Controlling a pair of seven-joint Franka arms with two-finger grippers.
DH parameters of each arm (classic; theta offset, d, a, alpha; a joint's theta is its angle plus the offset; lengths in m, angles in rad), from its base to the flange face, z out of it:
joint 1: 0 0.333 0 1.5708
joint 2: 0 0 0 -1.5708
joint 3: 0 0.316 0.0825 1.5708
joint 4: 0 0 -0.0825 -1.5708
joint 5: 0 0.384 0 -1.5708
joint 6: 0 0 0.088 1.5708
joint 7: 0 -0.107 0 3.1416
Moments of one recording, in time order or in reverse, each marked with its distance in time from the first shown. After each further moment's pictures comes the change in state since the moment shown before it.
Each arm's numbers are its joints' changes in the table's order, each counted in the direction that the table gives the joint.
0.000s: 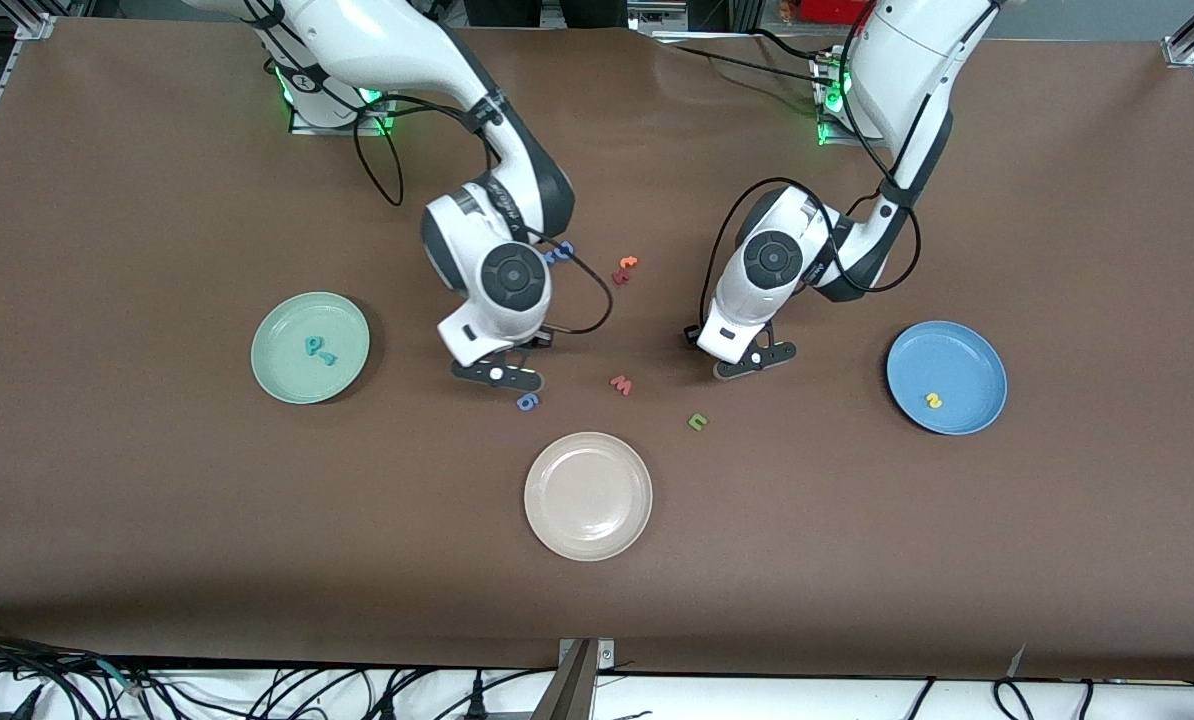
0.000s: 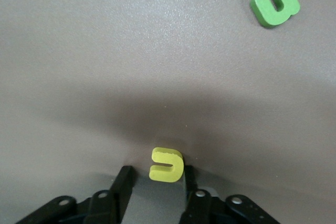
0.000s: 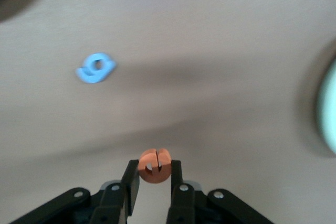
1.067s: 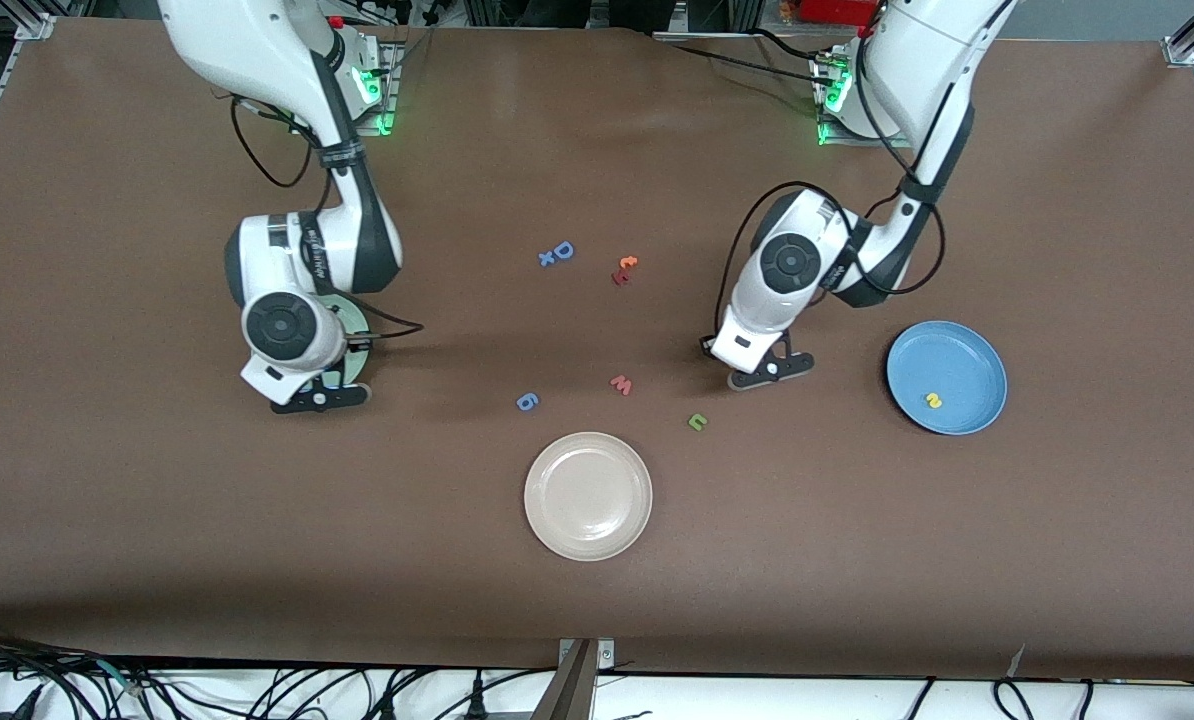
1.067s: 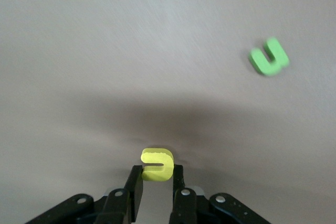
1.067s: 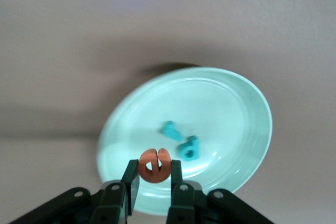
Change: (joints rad) left arm 0.029 0.050 0.047 0.029 0.040 0.068 -0.104; right arm -0.051 0.153 -0.320 -0.431 0.003 -0.184 0.690
